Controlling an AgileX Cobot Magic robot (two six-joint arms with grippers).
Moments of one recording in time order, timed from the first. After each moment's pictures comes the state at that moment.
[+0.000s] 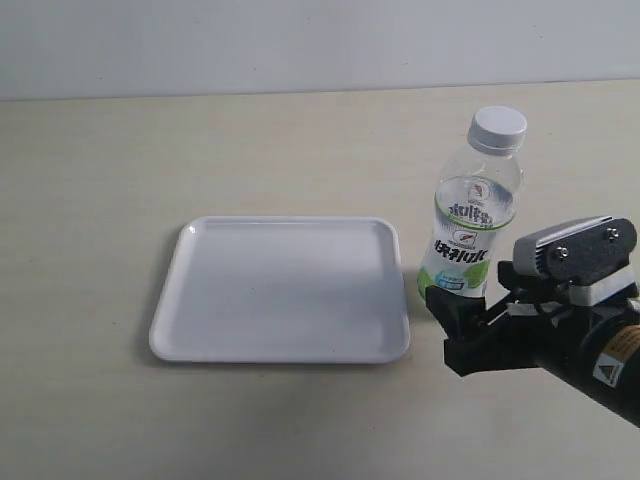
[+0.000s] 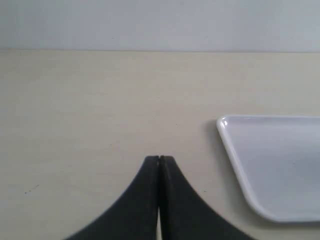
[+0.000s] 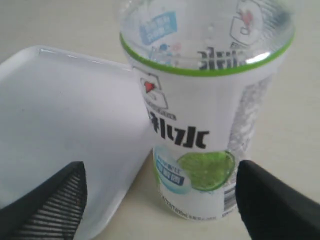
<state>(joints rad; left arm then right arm) -0.17 0.01 0.00 0.05 0.37 -0.11 0.42 1.64 -0.10 0.07 -0.97 0.13</state>
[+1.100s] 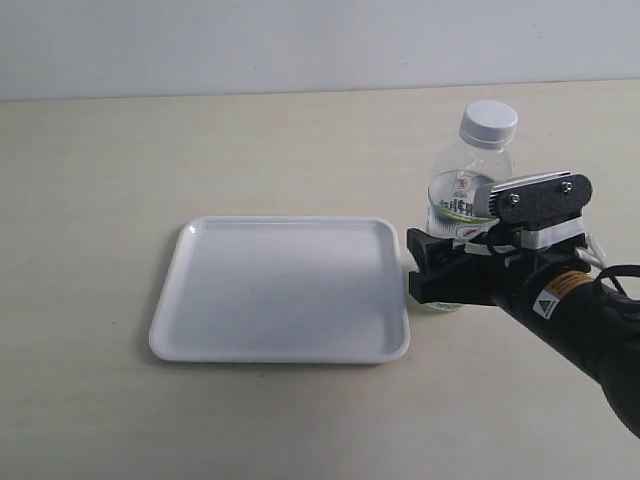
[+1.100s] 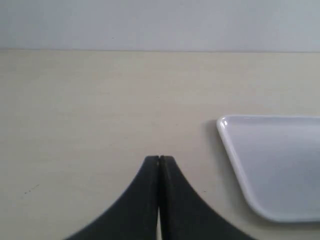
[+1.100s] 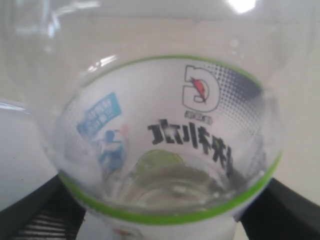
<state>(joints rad) -0.17 0.01 0.00 0.05 0.37 -0.11 0.42 1.80 -0.28 0.19 -1.03 0.08</state>
